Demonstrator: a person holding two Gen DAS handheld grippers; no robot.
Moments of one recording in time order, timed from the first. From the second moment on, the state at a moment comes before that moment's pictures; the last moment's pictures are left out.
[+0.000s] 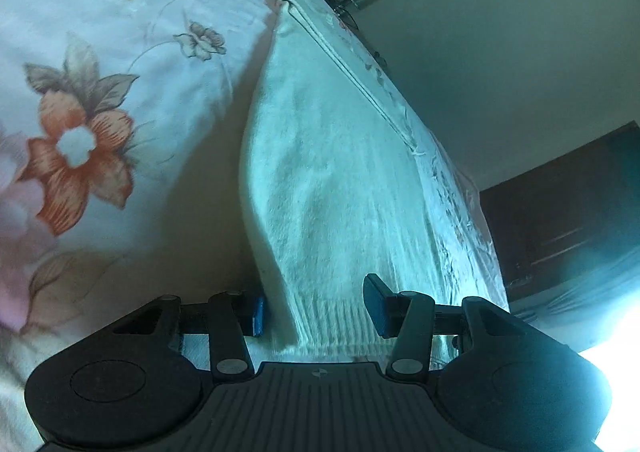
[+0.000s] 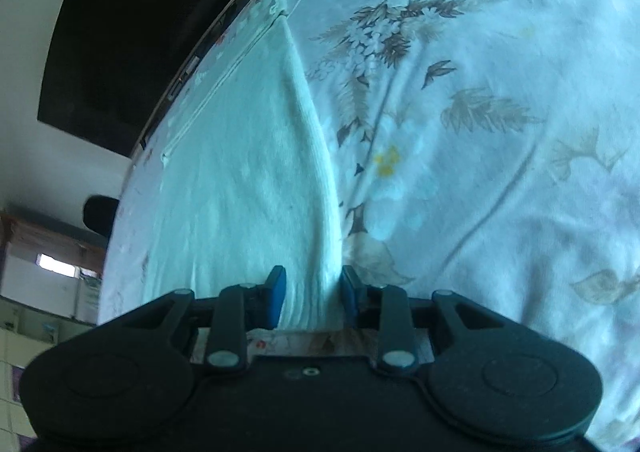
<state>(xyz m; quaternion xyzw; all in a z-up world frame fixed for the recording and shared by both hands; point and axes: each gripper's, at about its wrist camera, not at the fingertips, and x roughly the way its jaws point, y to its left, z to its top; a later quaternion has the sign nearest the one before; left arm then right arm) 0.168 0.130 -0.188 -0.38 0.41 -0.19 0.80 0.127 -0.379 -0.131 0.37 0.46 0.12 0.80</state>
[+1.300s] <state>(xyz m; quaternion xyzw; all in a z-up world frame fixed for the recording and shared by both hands) 0.185 0.153 -0.130 -0.35 0.31 -0.18 0.86 0.142 -0.367 -0.063 0.27 0.37 0.15 0.88</state>
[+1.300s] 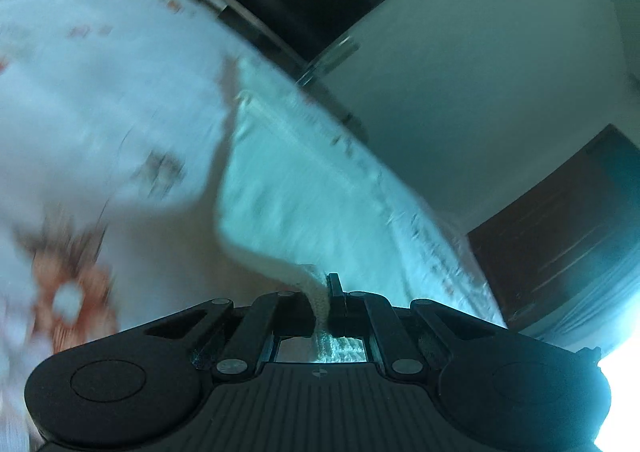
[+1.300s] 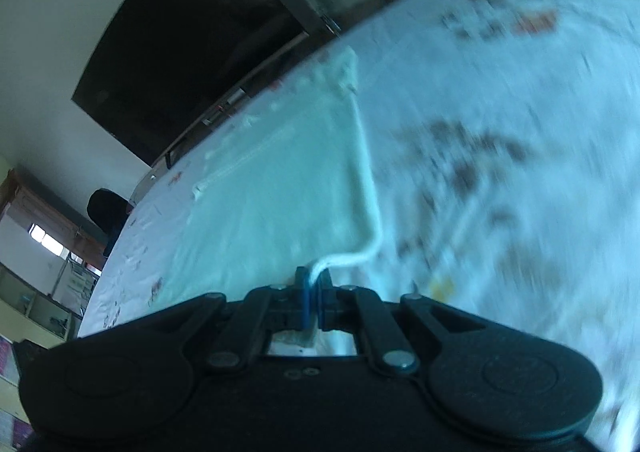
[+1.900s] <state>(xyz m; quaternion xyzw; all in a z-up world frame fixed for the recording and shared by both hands) 0.422 0.150 -0.034 -0.28 0.30 -0.17 0.90 0.357 -0.351 0.030 0.22 0.31 0.16 0.91</state>
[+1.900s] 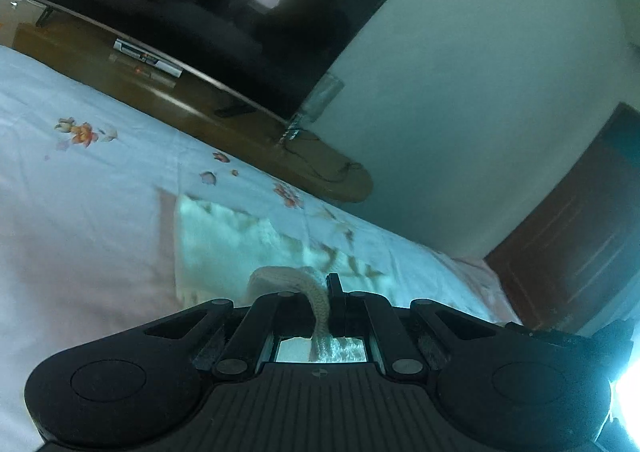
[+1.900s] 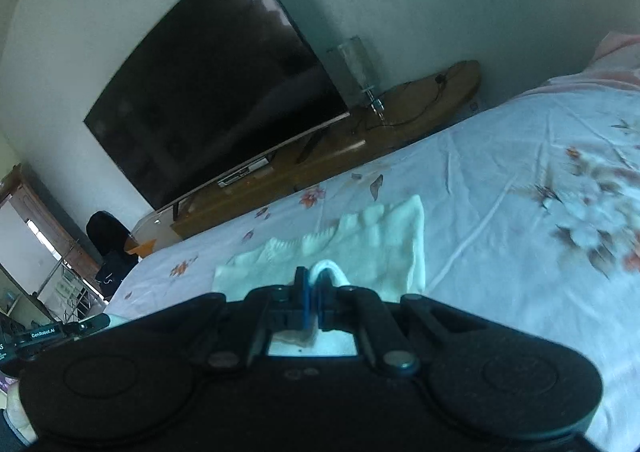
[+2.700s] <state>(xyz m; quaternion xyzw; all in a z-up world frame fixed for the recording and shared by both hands) 0.614 0.139 -0.159 -0.31 0.33 -0.13 0.88 0.583 -0.370 -0.114 0.30 0.36 0.13 0.87</state>
